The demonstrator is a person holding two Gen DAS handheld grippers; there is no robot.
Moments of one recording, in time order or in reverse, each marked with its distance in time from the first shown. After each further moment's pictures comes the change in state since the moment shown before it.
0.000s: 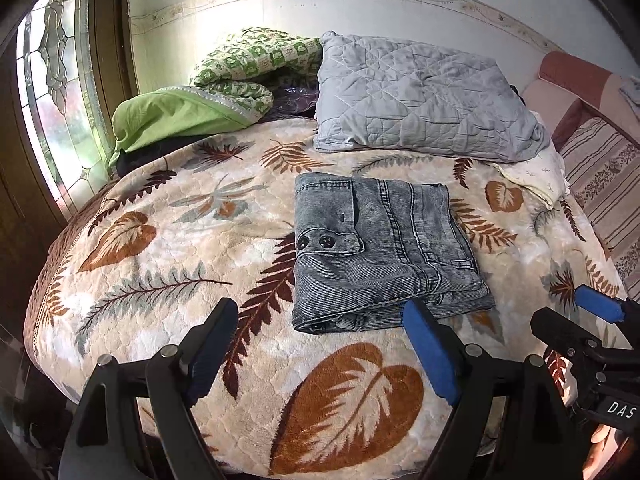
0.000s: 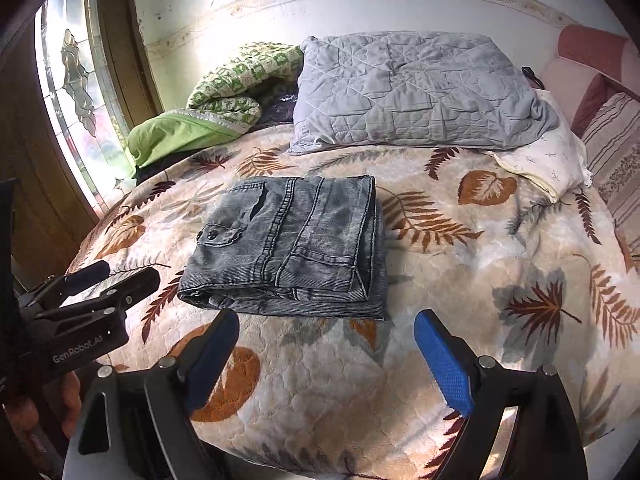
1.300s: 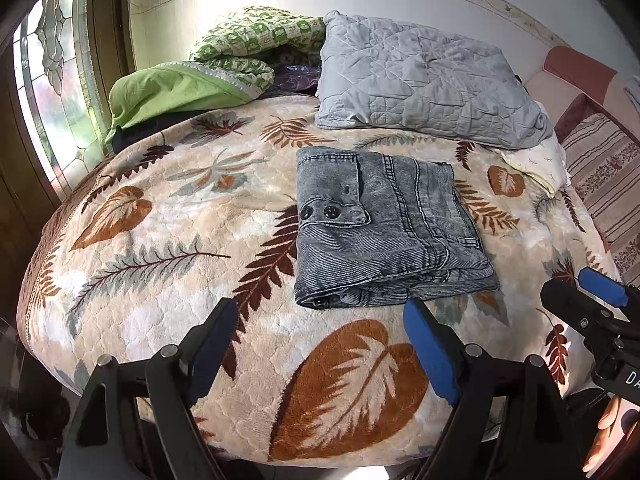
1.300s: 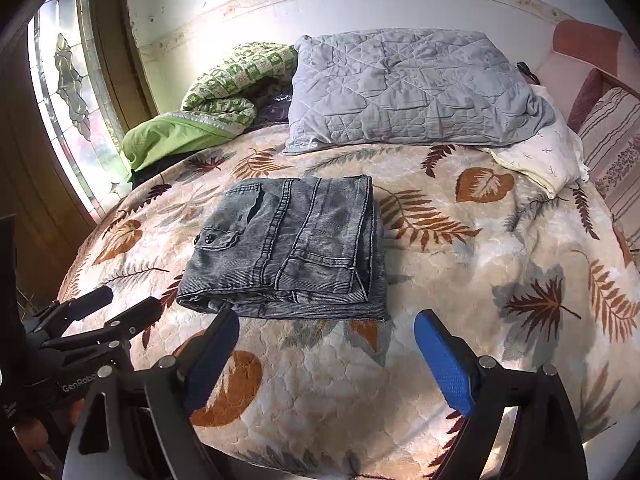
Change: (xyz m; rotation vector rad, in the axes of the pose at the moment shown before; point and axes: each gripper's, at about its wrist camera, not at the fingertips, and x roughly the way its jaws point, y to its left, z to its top) left arm 0.012 0.009 -0.011 -0.025 0.077 -0.021; right arm 0.003 0.002 0.004 0.019 0.012 -0.006
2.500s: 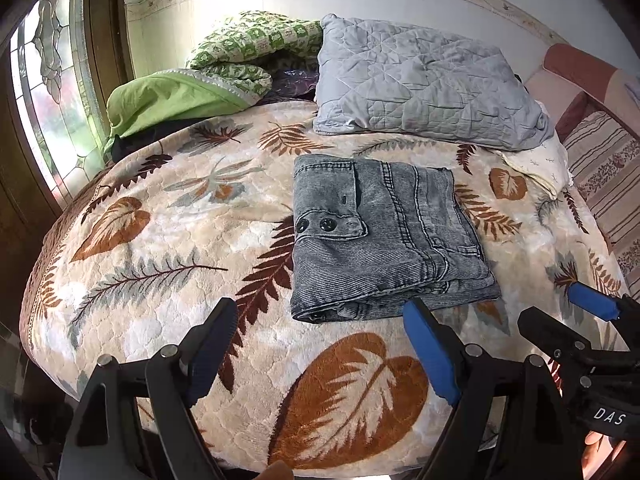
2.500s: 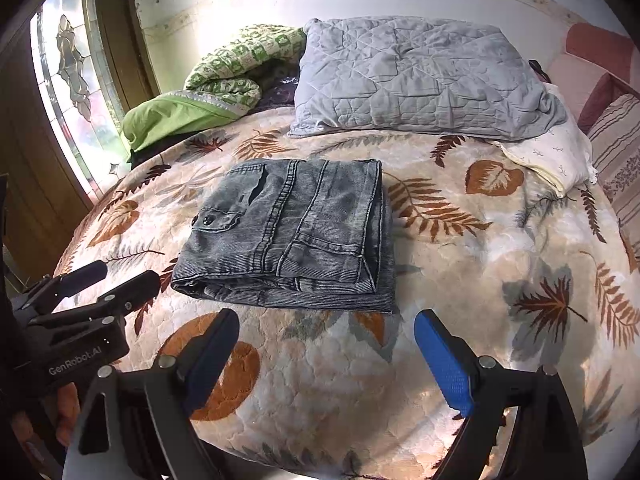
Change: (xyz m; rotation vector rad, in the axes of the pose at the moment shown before) left arm 0.003 -0.008 0.010 0.025 -0.019 0.012; right arm 0.016 0.007 -0.002 -0.038 0.047 -0.007
